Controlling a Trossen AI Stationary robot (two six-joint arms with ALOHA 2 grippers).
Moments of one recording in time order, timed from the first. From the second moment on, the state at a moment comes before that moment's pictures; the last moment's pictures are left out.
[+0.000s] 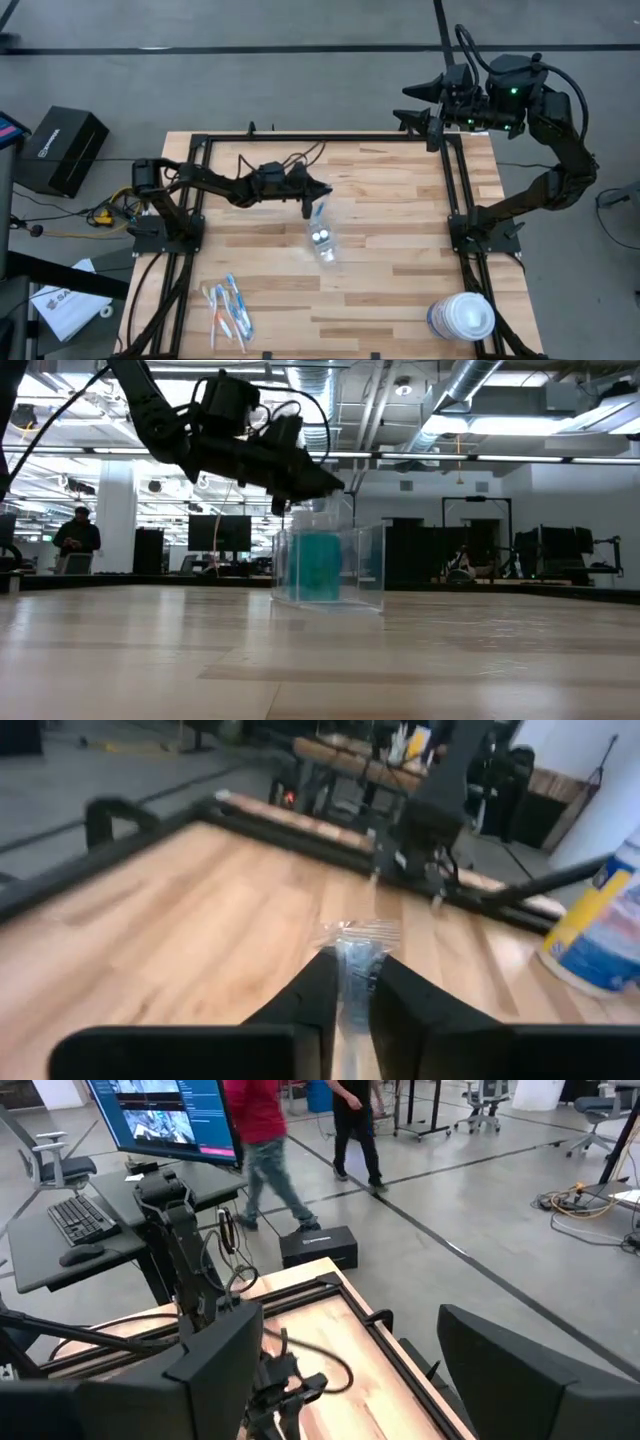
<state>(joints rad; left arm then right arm) 0.25 1.70 0.70 0.84 0.08 -0.24 -0.25 1.31 2.07 -1.00 0.13 0.09</state>
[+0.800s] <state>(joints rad) 0.27 1.62 0.71 0.86 0.08 -0.20 -0.25 1.30 2.07 -0.98 0.13 0.07</state>
